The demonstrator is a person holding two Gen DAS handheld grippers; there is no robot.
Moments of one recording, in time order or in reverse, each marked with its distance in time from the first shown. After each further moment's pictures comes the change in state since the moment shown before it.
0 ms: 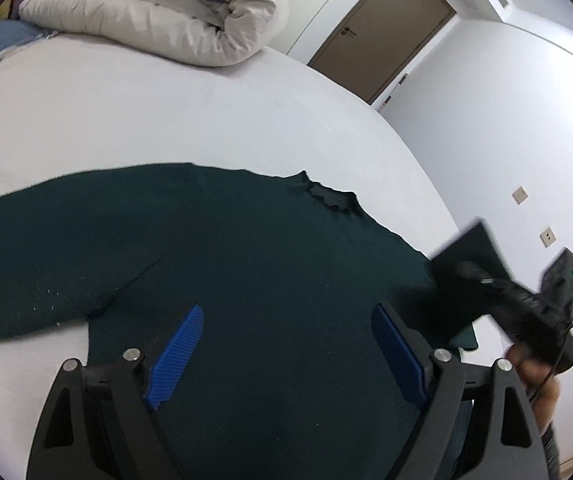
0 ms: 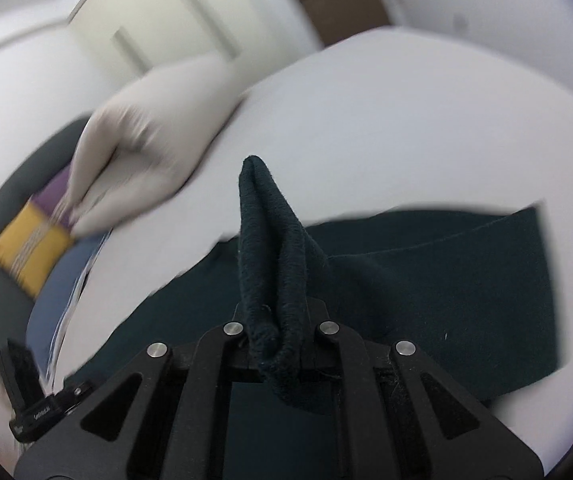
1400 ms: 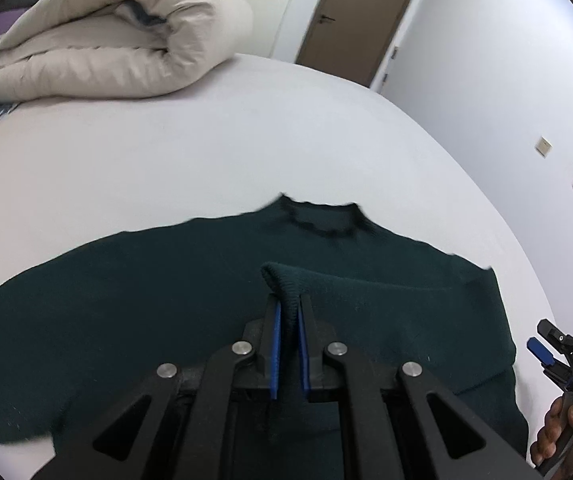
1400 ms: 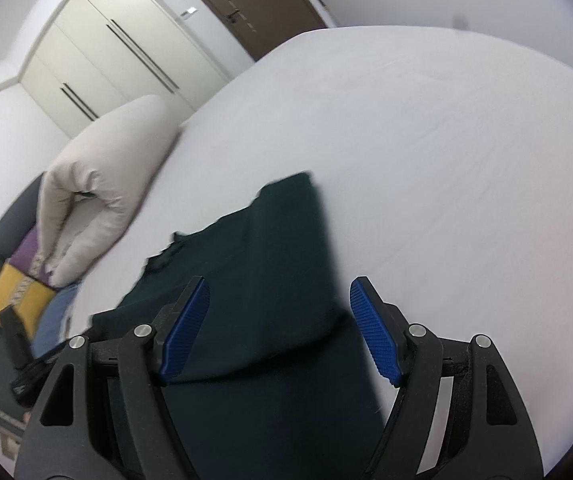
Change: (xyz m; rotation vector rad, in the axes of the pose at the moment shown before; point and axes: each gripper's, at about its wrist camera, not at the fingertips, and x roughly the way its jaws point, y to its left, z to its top) left arm 0.081 -0.051 0.042 0.201 -0.012 0.152; right arm -0.138 -0.172 -0.106 0.249 -0.148 -0.160
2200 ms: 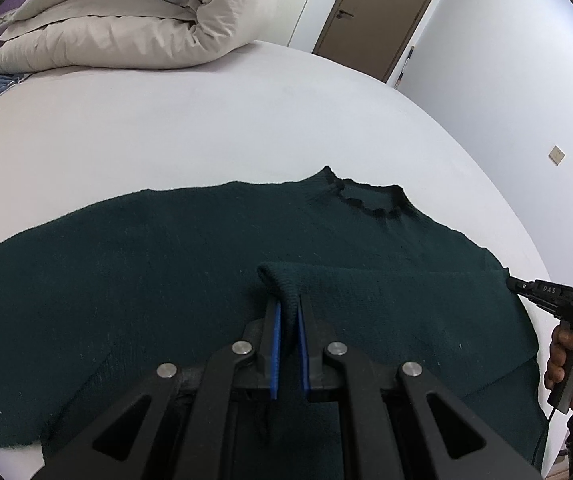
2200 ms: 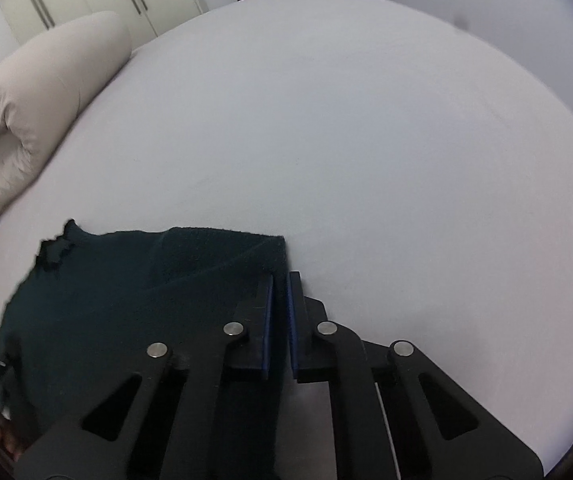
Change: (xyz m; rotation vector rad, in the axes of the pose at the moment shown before) left arm 0.024 0.029 -0.021 -0.035 0.024 0.009; right arm 0.129 0.003 0.093 -0.241 0.203 -0.258
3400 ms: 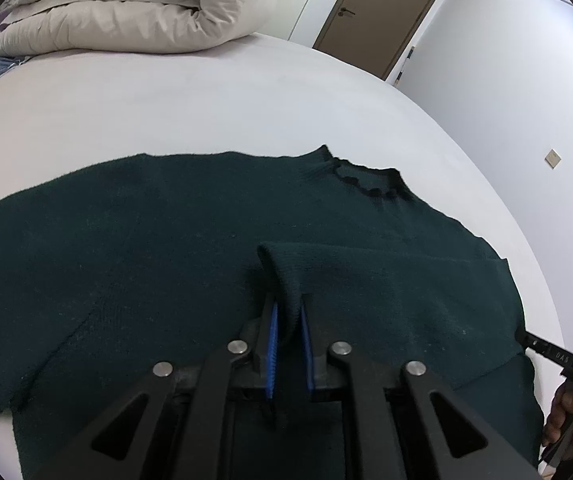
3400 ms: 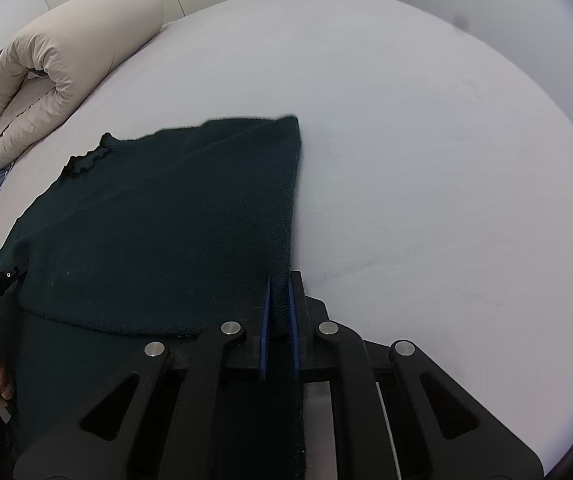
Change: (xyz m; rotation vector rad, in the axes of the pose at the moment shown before) left arm 0.012 0.003 -0.019 -0.027 0.014 -0.034; right arm -0.033 -0.007 -0.091 -0.067 0.012 0.056
